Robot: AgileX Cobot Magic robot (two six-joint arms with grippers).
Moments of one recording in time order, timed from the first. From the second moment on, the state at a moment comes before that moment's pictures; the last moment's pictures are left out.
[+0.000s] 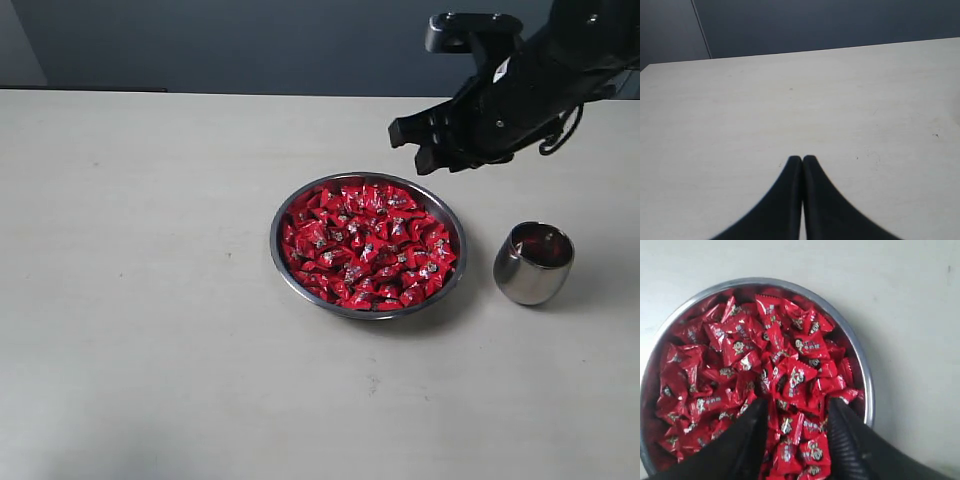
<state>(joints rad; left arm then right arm) 0.11 0.00 0.00 0.03 0.34 0.03 0.49 1.72 -1.20 0.19 0.63 -0.01</state>
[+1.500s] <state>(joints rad) 0.11 0.00 0.00 0.03 0.34 0.03 0.49 2.12 -1.42 0.27 0.73 -0.08</state>
